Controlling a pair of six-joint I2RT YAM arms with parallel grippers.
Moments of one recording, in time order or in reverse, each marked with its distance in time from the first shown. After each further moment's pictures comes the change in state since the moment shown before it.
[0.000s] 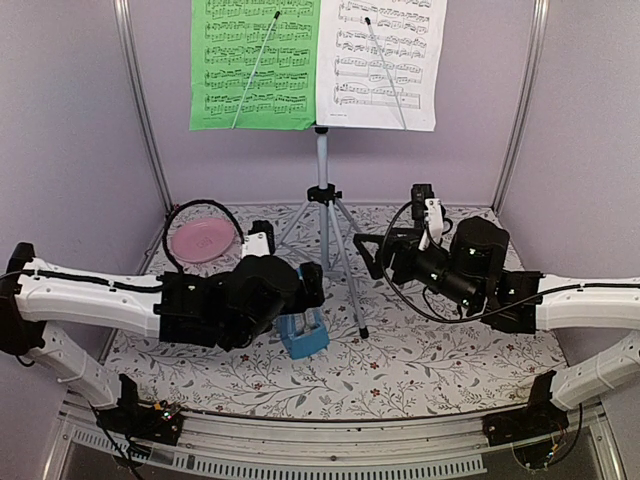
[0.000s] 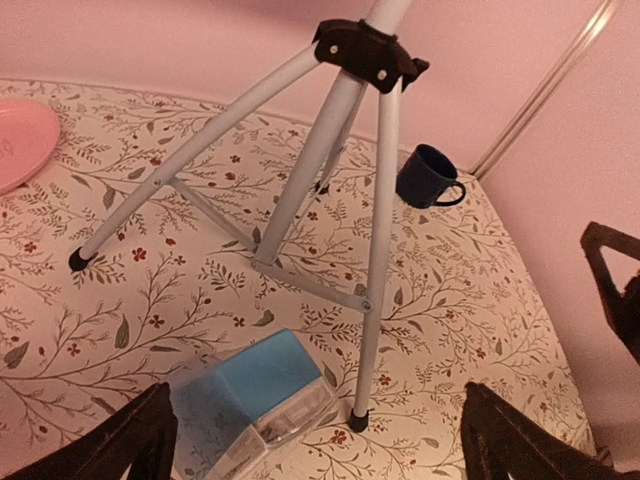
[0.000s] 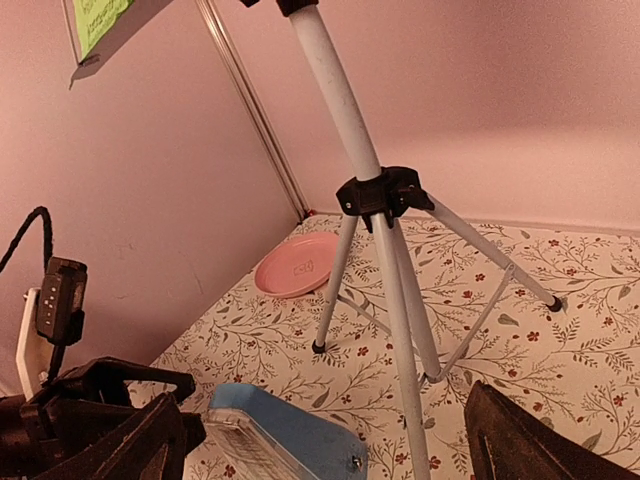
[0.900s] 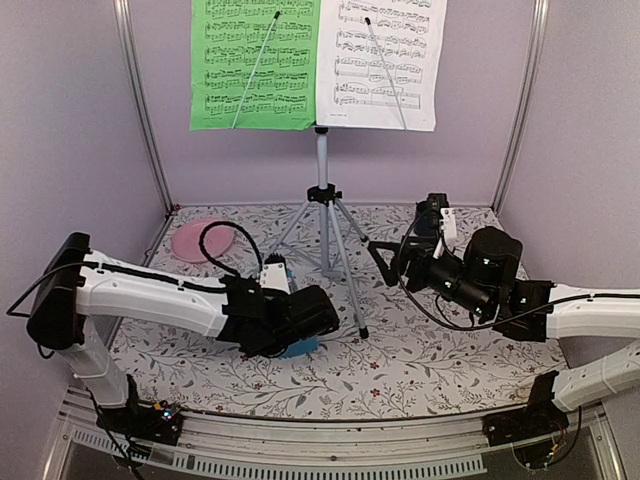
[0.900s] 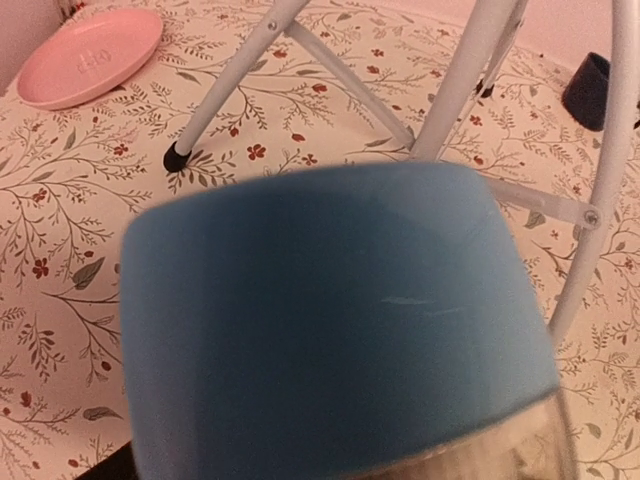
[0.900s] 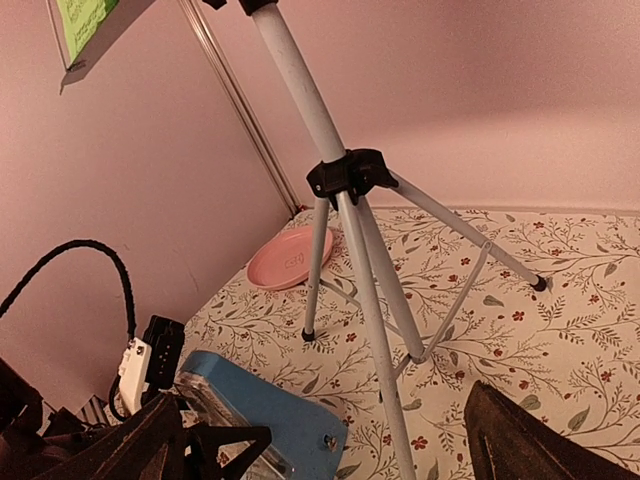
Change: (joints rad) left arm 0.038 0.369 0.235 -0.506 -0.017 -0.348; right arm -0.039 -0.105 -0.110 -0.001 0.002 0.037
